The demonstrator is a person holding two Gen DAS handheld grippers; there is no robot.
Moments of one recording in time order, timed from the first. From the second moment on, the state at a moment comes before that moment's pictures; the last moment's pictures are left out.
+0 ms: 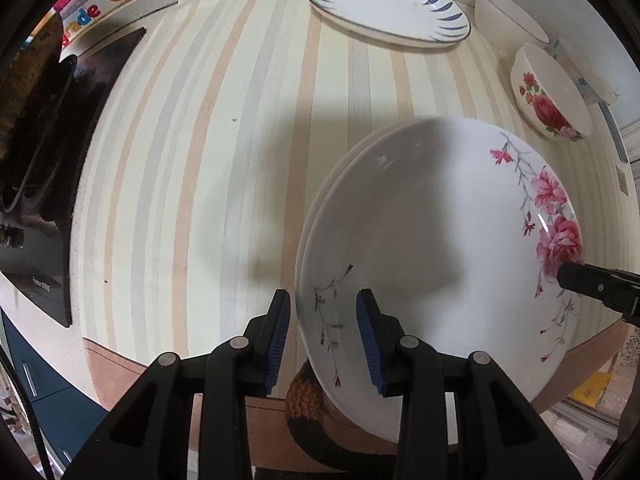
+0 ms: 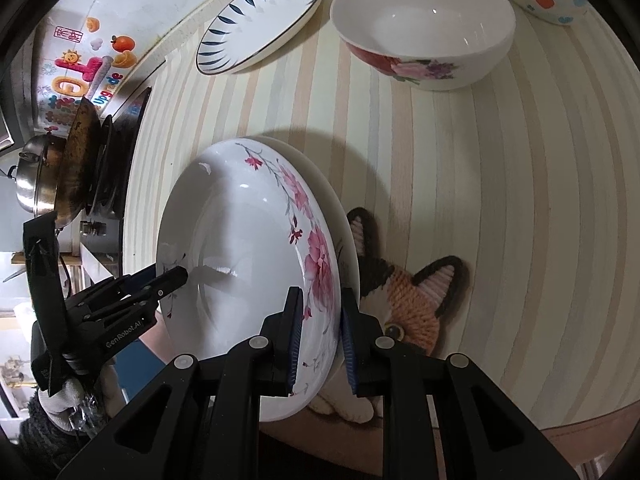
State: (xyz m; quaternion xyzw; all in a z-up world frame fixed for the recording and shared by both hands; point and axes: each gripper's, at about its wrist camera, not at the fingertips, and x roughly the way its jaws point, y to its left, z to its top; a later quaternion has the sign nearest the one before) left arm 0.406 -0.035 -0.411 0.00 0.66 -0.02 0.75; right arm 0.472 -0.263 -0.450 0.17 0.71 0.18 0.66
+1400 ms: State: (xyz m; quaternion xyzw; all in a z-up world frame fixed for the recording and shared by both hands) left arm 0.669 -0.020 -0.421 -0.06 0.62 -0.01 0.78; right arm 0.720 -0.241 -0.476 0.16 0.66 0.10 0.73
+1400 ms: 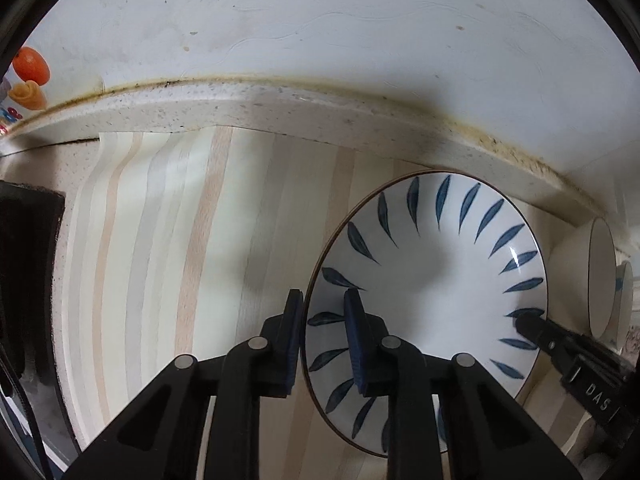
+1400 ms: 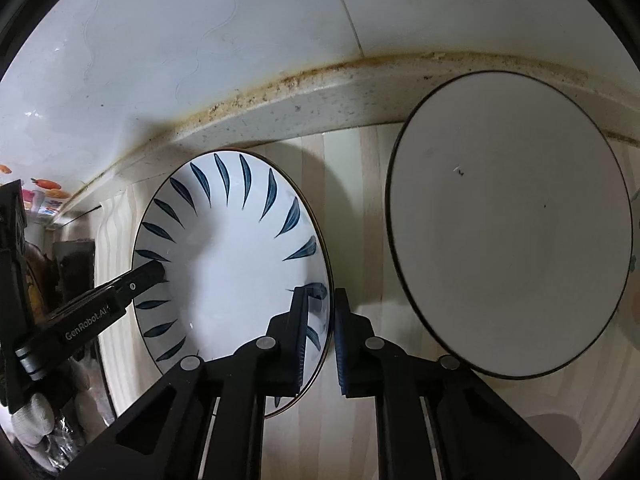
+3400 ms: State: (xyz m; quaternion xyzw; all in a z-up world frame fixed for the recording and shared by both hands) left arm 0.404 -0.040 -0.396 -0.05 0.64 -0.02 0.77; right arm 0.451 -0.266 -0.439 0.15 0.66 0.18 0.72
